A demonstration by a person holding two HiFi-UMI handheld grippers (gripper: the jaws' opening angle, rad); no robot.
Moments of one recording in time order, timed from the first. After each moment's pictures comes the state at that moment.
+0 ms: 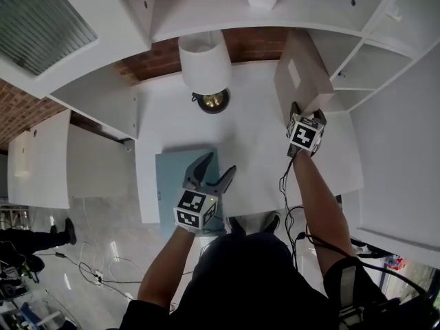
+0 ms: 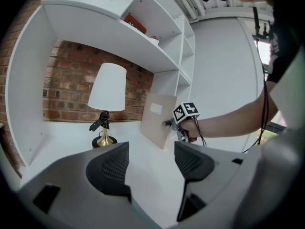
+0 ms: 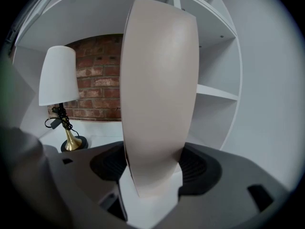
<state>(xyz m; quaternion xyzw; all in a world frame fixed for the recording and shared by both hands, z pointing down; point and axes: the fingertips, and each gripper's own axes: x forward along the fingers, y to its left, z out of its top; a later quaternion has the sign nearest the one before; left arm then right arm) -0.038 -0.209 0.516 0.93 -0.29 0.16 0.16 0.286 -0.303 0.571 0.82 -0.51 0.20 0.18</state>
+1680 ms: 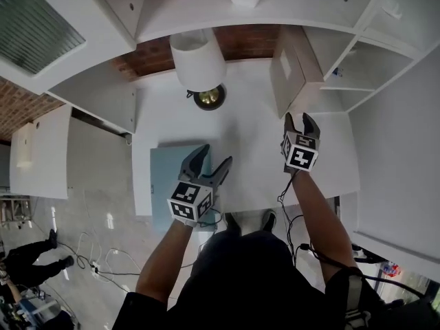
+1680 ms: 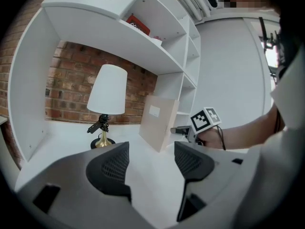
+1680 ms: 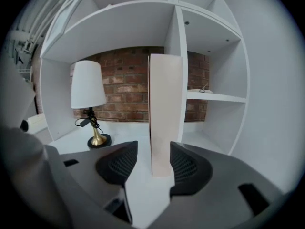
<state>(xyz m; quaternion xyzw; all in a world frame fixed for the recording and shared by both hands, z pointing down) -0.014 -0.216 0.505 0.92 -0.32 0.14 0.17 0.250 -0.274 0.560 0.75 -0.61 0.19 0.16</state>
